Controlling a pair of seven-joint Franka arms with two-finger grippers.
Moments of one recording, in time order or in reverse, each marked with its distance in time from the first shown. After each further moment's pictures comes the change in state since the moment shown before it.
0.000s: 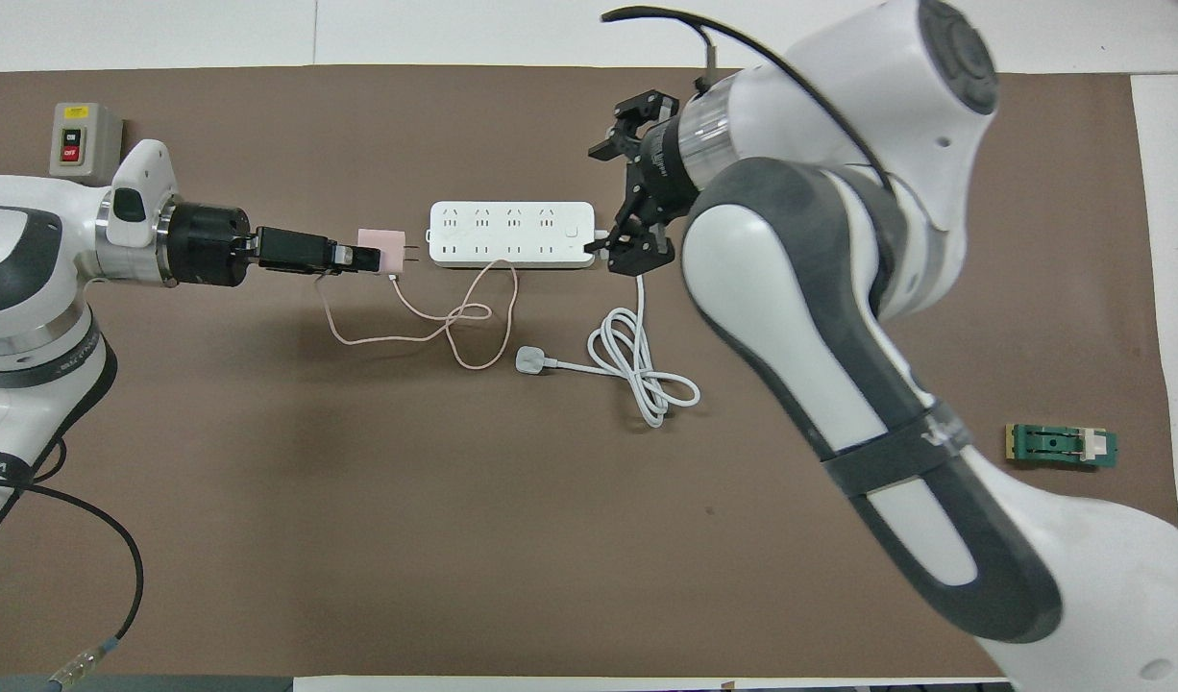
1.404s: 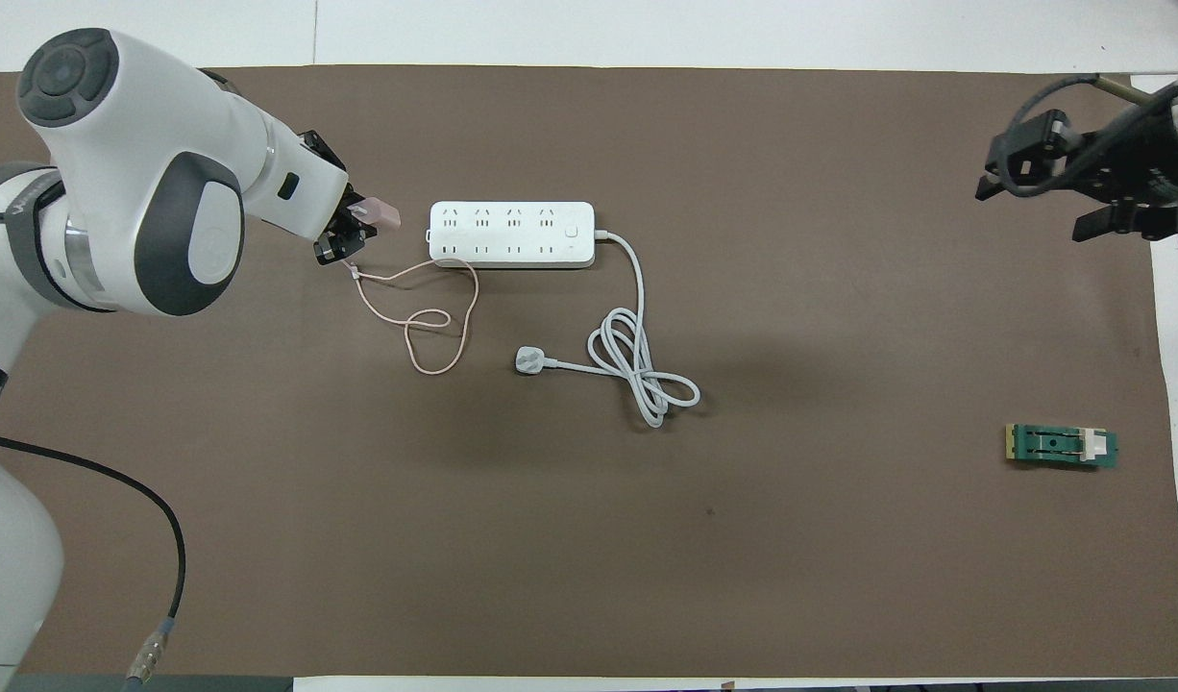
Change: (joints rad) left arm -0.290 0.033 -0.020 0.213 1.135 0.473 0.452; right arm -0.363 -0.210 -0.006 -0.013 -0.494 -0.423 -1.545
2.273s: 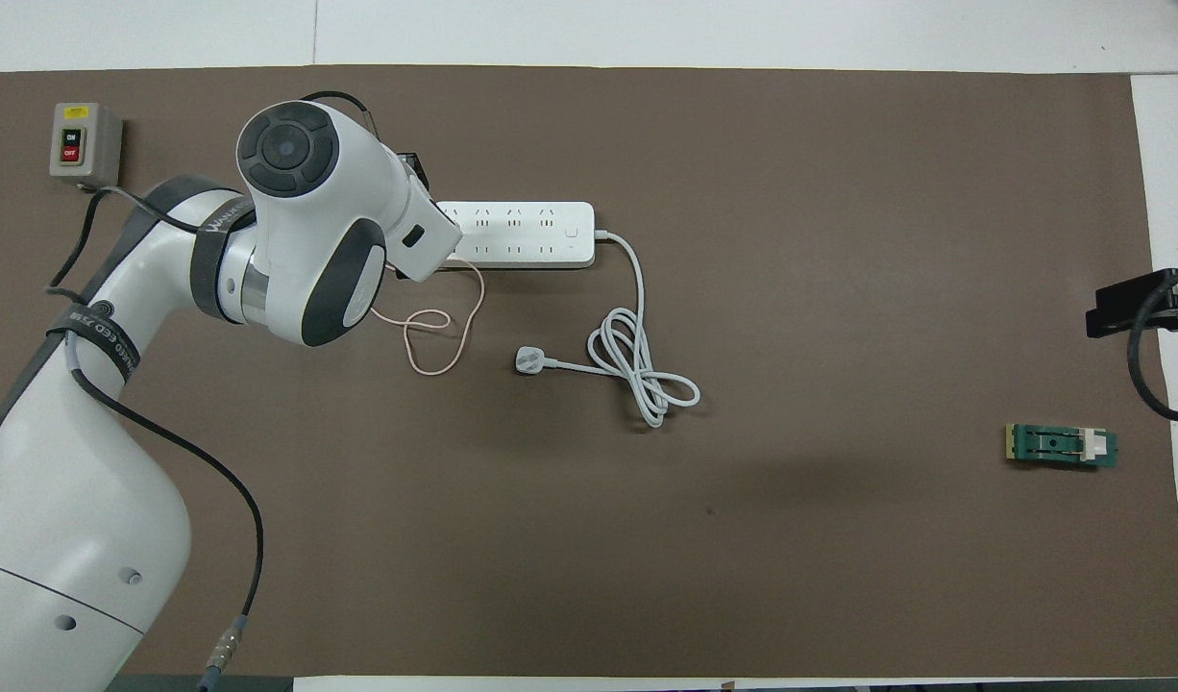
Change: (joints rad) left arm -0.123 0.083 0.000 -0.046 0.184 0.164 0.003; right arm -0.046 -0.266 0.009 -0.256 -0.126 -0.079 -0.283
